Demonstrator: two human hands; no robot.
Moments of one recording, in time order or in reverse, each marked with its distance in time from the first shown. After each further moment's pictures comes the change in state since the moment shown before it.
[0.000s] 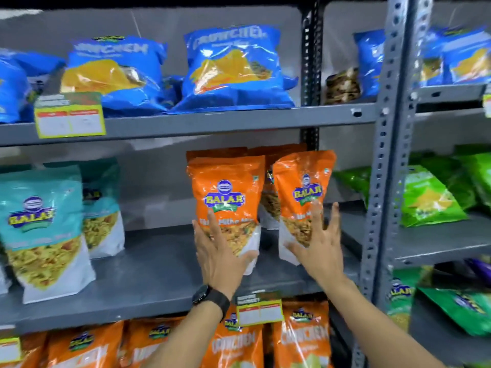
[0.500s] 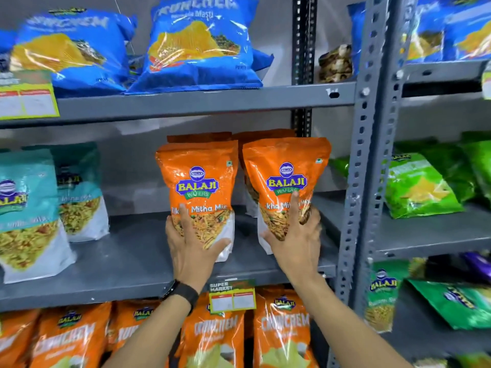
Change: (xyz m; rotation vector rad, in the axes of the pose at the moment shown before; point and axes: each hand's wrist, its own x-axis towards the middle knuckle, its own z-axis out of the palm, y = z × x) left_hand -0.007 -0.008 0.014 0.054 0.126 -0.022; right_hand -0.007 0.008 0.005 -0.052 0.039 0.018
